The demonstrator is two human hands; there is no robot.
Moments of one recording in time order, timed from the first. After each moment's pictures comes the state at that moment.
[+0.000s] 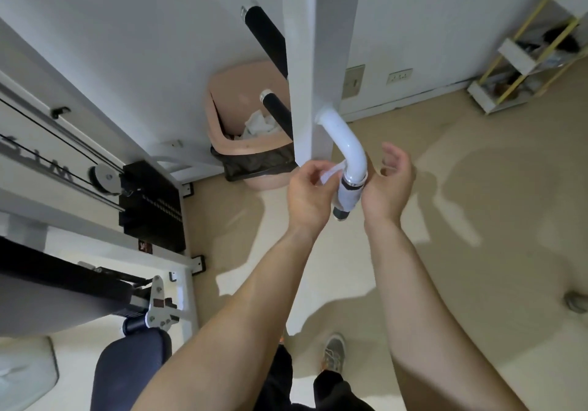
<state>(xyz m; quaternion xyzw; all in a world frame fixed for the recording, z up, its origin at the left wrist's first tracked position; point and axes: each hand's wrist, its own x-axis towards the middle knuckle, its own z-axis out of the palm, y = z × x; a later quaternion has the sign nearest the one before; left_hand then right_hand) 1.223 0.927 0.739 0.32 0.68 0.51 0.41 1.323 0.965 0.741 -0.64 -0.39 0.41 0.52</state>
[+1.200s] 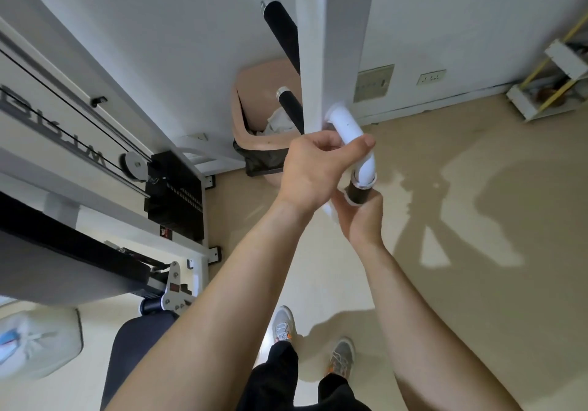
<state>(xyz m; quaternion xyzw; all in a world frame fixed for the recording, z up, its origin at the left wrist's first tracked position) 1.211 0.919 0.823 0.36 0.66 0.50 0.43 1.303 0.932 0.710 -0.53 -0.50 0.54 0.42</state>
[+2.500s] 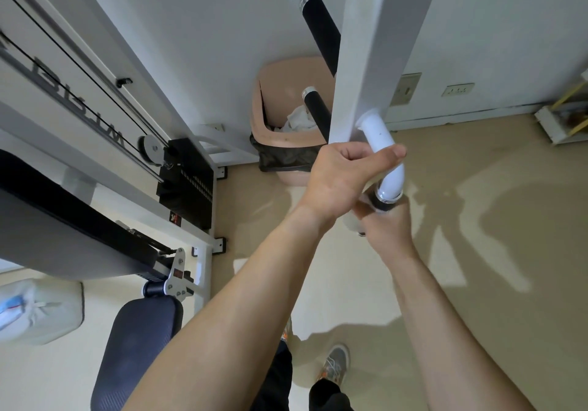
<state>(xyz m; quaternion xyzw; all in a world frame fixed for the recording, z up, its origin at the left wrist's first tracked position) 1.205 0.919 0.808 0.36 0.61 0.51 0.49 1.310 0.934 0.730 -0.49 -0.53 0.57 0.39</state>
